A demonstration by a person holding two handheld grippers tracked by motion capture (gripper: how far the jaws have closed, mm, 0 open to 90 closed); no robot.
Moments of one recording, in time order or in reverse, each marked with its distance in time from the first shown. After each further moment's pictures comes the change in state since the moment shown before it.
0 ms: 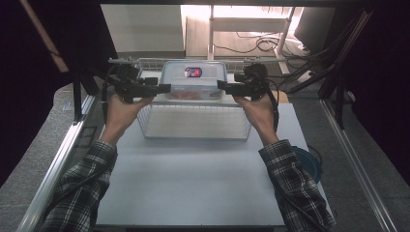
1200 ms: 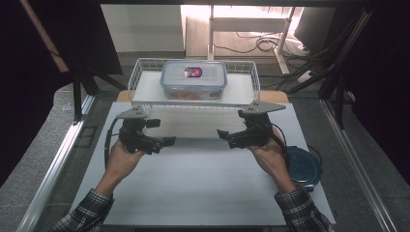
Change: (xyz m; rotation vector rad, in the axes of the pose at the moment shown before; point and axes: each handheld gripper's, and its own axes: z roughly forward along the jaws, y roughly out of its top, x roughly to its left) left arm -0.057 -0.105 -0.005 0.078 -0.069 0.105; right arm 0.038 -0.090 -0.044 0.072 0.084 -0.207
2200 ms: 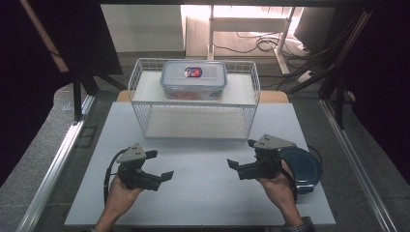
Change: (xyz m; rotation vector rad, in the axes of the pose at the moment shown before) left arm -0.035 -0.087 0.000 0.006 0.058 0.022; right arm 0.018 -0.084 -0.023 0.010 -0.013 0.076
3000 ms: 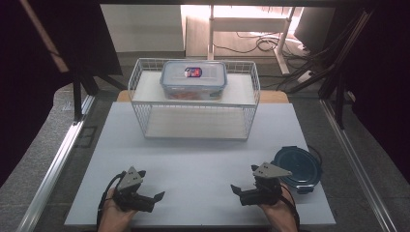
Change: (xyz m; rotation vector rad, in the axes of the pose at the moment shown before) left arm -0.005 -0.071 0.002 0.115 0.152 0.021; right arm 0.018 -0.074 0.000 0.104 -0.053 -0.003
